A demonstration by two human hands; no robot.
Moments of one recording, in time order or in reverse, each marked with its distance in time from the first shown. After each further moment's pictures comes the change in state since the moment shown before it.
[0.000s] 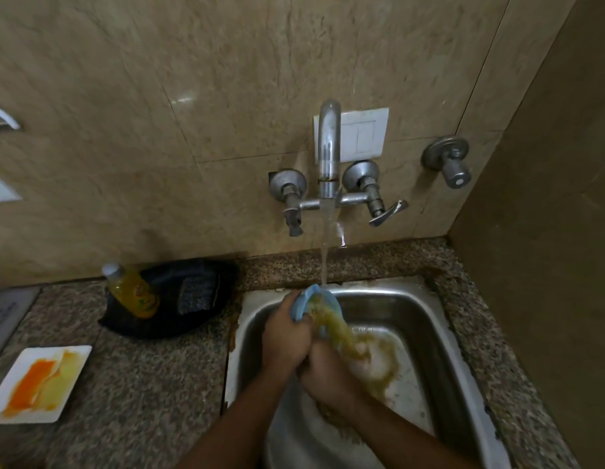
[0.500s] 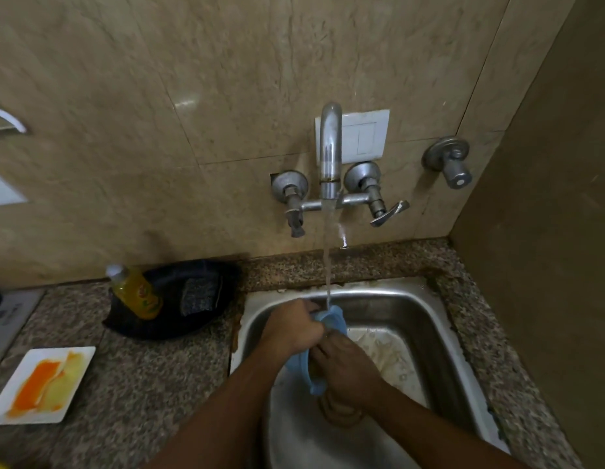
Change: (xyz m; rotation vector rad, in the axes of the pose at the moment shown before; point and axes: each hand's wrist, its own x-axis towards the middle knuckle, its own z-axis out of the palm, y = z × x) left_hand 0.018 0.025 -0.011 0.576 -0.283 0.122; right_hand -0.003 0.063 -0.011 -0.537 -0.112 -0.380
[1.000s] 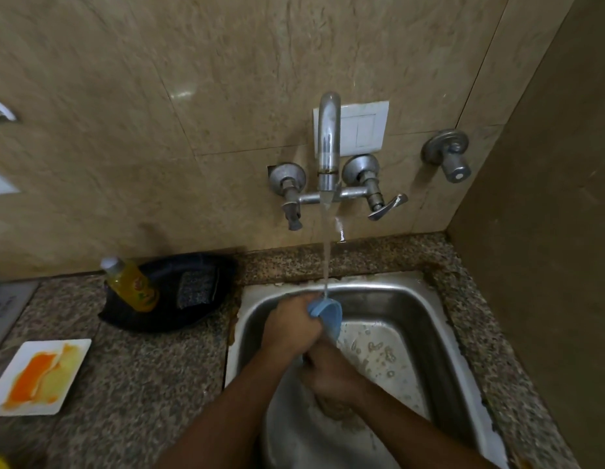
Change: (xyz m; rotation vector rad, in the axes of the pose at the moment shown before) left_hand -0.007 -0.004 0.015 -0.190 0.178 0.028; right_hand 0.012 -0.046 -0.020 0.667 -0.047 0.427
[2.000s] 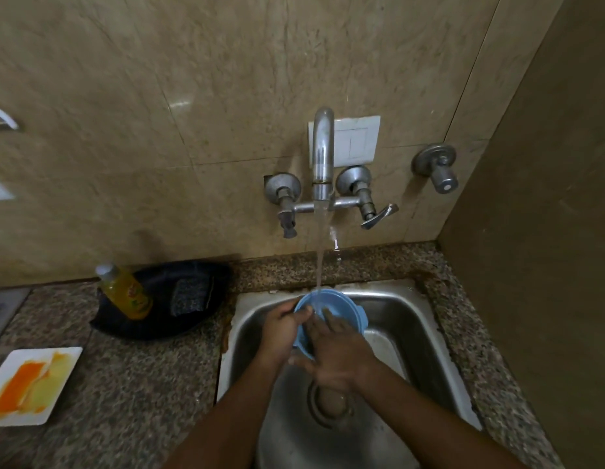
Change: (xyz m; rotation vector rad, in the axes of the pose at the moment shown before) left_hand 0.001 -0.008 0.010 -1.001 -0.029 -0.276; right_hand 0.007 -0.004 -0.048 -0.654 -0.108 -0.031
